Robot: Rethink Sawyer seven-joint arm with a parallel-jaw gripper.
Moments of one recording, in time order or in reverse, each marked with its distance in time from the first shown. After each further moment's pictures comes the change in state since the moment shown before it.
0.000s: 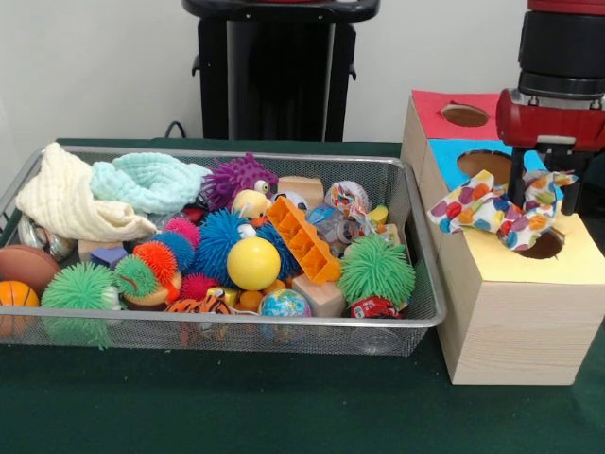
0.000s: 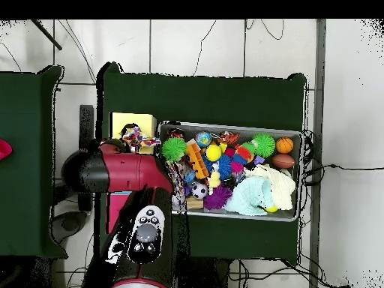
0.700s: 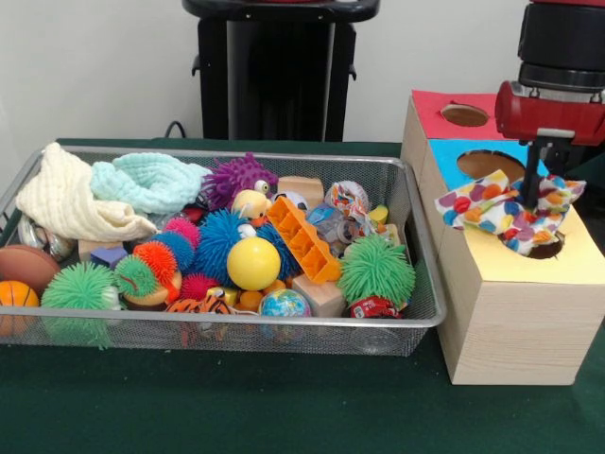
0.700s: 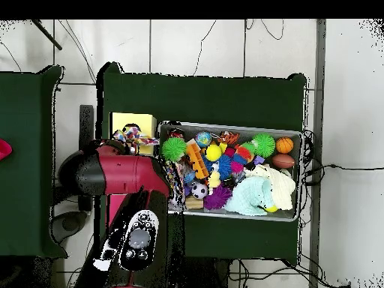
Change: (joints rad) arm 0.035 0.001 -0.044 -0.007 -0.006 0.000 0.000
